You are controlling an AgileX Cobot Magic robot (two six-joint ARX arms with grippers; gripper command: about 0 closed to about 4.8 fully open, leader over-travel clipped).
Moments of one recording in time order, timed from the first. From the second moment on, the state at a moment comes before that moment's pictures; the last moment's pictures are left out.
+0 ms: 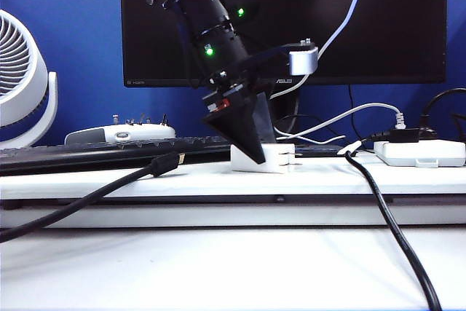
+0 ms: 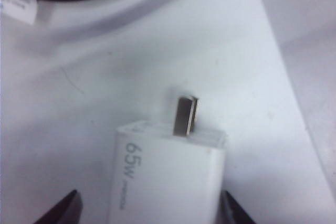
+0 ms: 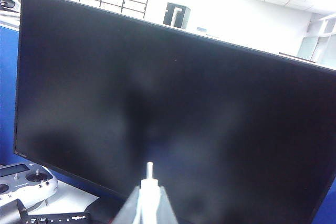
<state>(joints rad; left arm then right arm) -0.68 2.07 1.78 -0.82 0.27 1.24 0.65 0.79 1.17 -0.15 0.34 -0.32</state>
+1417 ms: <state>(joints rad) -0.61 1.71 1.78 -0.12 0.86 0.16 0.65 0.74 1.17 -0.20 0.50 -0.42</state>
